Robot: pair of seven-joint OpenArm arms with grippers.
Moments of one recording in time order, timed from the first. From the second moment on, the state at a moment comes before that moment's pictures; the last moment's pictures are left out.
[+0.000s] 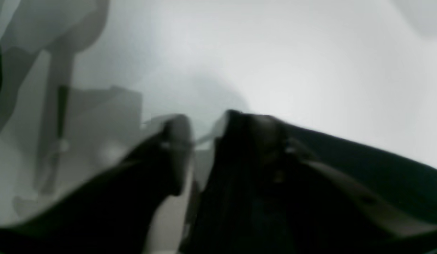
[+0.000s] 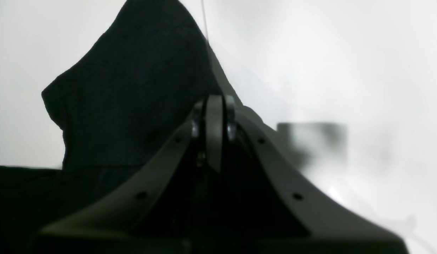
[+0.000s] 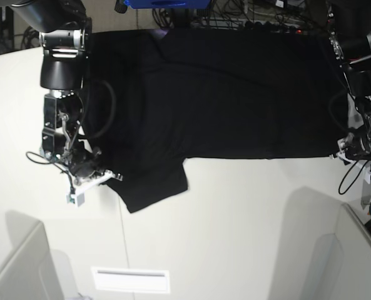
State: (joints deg) left arm -17.3 -31.2 -17.8 49.5 -24.6 -12.7 50.5; right arm 16.5 7.3 5.9 68.3 25.6 3.3 -48.9
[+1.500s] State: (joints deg) left arm -8.5 -27.0 -32.2 79.4 -40.9 -20.1 69.6; right arm 3.5 11.6 6.0 87.9 26.0 3.8 -47.0
